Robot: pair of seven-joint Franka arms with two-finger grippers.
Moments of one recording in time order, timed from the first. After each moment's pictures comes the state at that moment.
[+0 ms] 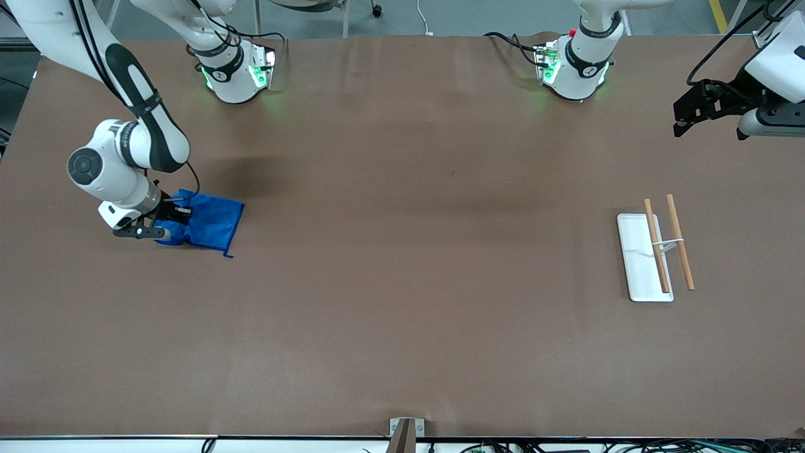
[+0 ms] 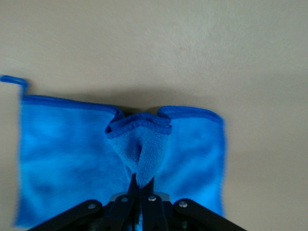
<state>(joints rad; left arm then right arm) 0.01 -0.06 -0.14 -1.52 0.01 1.45 -0.03 -0.08 0.21 -0.06 -2.35 -0.02 2.44 -0.08</state>
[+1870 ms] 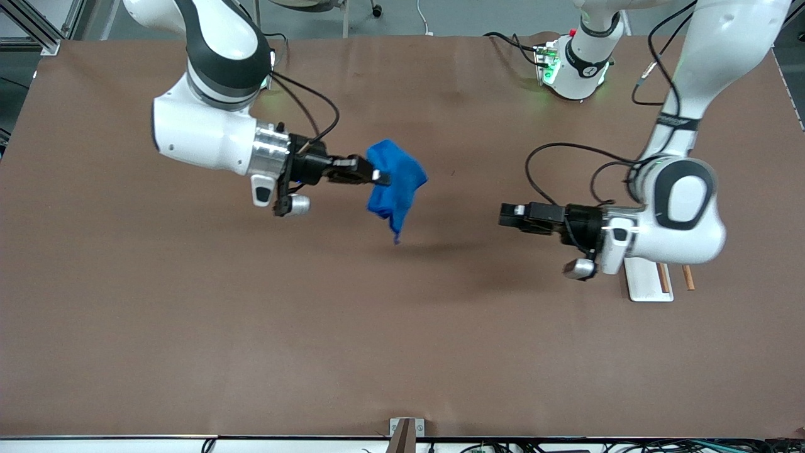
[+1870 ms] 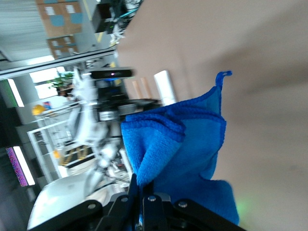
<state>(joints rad) 0.07 0.51 -0.27 -1.79 -1.42 1.65 0.54 0.61 0.19 -0.05 -1.78 1.36 2.23 0.11</state>
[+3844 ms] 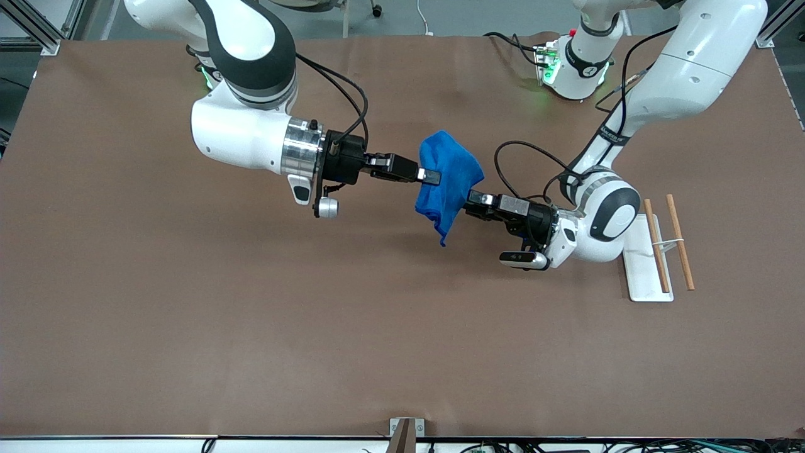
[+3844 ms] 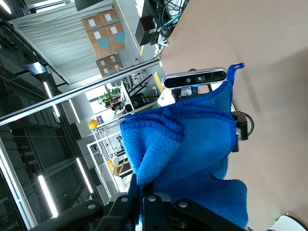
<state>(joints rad) 0.10 0.63 -0.40 -1.81 -1.74 1.48 0.63 0.67 0.29 -0.05 -1.63 1.57 2.34 0.11</state>
